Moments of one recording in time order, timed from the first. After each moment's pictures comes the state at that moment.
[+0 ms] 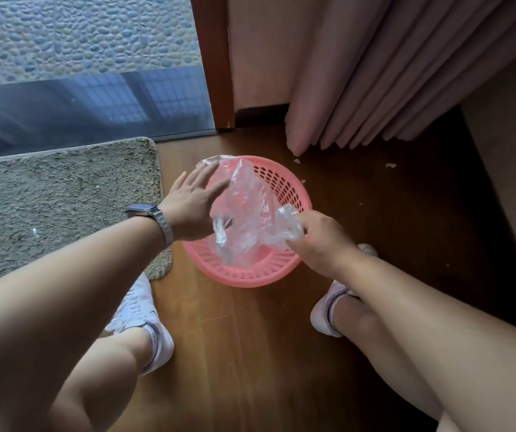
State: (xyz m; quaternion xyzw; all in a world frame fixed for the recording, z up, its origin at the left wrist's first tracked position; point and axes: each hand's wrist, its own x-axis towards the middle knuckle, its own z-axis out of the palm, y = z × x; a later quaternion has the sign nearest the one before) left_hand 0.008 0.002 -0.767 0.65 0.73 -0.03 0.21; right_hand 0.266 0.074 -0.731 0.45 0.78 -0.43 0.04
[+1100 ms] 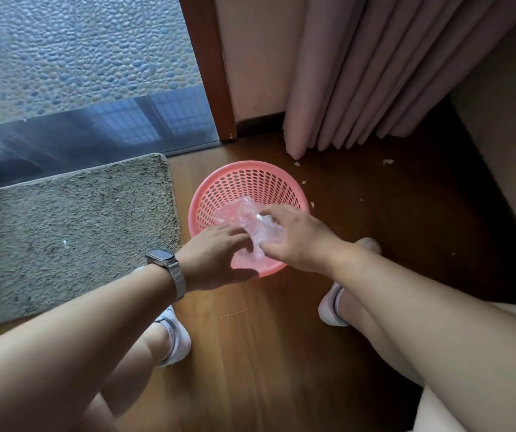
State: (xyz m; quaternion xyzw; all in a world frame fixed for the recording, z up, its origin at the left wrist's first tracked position) left_hand 0.075 -0.059 -0.718 0.74 0.62 0.06 0.23; right_hand 0.257 0.049 -0.701 0.35 0.84 -0.41 0.01
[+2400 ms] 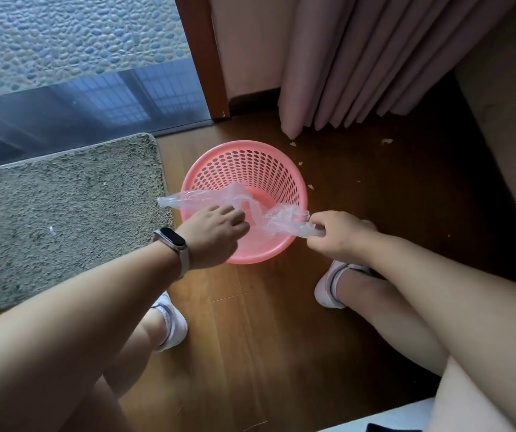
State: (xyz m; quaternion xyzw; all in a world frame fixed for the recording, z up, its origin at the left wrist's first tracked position) left_hand 0.069 -0.046 -0.751 0.82 0.56 -0.04 0.10; right_hand 0.321 0.072 -0.740 0.45 0.80 -0.37 0.16
